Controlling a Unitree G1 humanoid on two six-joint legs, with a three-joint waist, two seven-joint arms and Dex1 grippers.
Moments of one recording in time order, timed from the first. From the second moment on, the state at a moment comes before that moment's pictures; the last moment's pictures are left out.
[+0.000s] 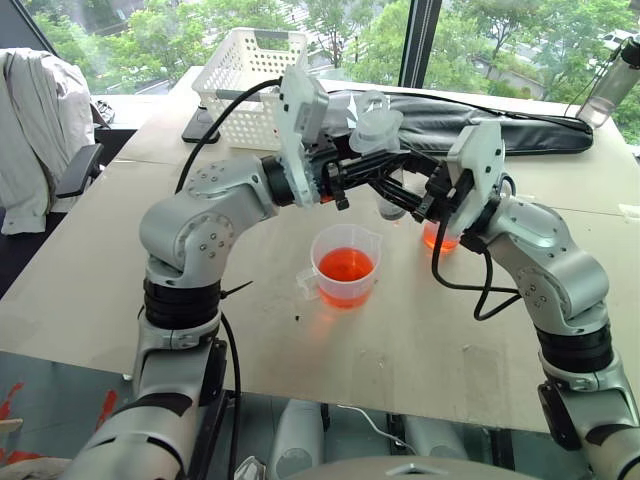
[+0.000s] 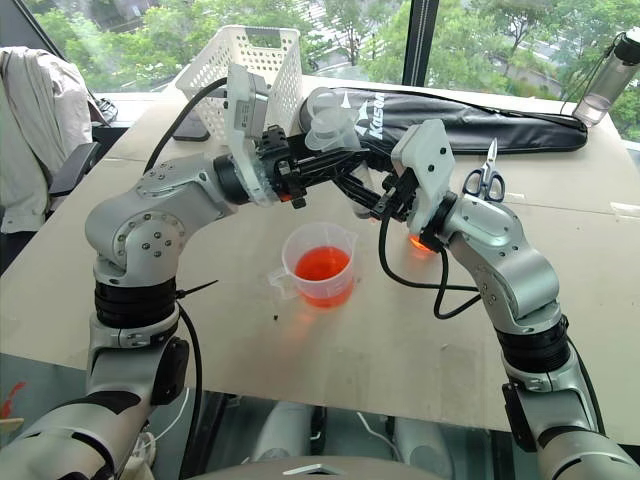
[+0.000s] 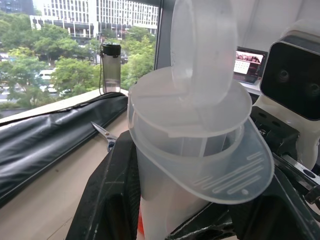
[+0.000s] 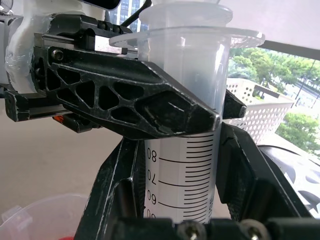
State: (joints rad) left arm -0.80 0.43 0.02 -0.25 -0.73 0.83 -0.72; right arm -0.58 -0.39 0.11 -0.42 0.48 0.54 0.55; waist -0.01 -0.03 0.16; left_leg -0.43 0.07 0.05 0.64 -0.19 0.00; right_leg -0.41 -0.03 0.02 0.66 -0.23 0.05
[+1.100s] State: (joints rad) left arm -0.92 0.57 0.31 0.07 -0.88 1.01 -0.60; right arm -0.49 -0.60 -0.06 -0.58 0.58 0.68 0.58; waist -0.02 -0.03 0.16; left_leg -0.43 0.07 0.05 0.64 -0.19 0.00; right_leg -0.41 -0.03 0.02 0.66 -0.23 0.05
